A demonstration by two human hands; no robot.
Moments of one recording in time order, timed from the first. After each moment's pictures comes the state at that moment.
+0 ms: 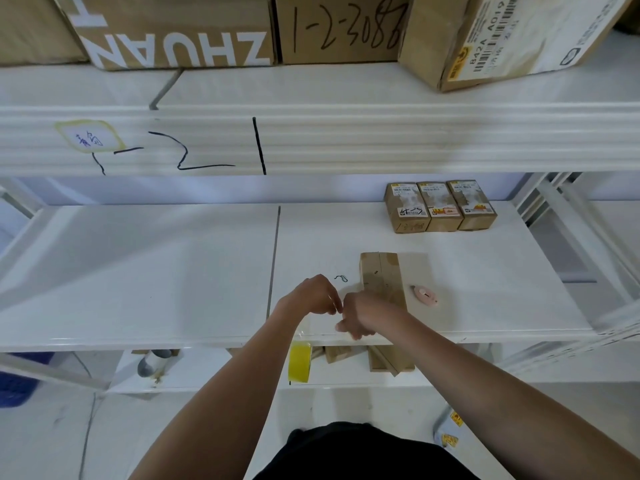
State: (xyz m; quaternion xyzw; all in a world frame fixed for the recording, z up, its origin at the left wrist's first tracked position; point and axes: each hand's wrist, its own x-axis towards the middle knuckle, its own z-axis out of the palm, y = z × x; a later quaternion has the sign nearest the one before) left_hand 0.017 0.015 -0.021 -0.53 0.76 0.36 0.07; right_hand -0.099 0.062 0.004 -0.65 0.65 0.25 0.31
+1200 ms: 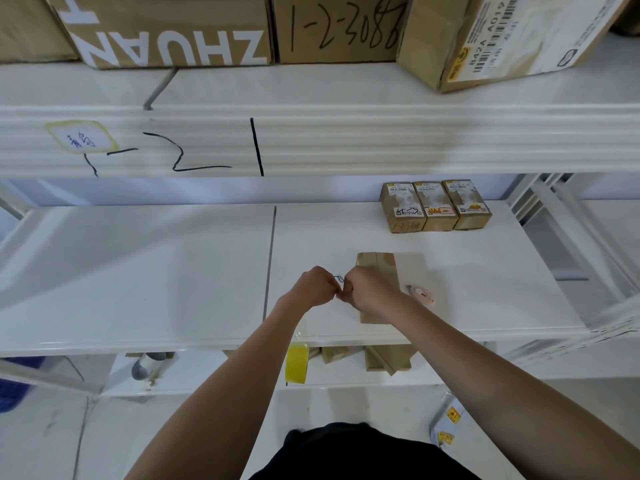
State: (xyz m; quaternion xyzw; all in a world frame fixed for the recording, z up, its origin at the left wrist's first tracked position) left_hand 0.009 0.017 -0.003 -0.60 0.68 0.43 -0.02; right_hand -0.124 0.051 0.011 -0.67 0.70 0.01 0.26
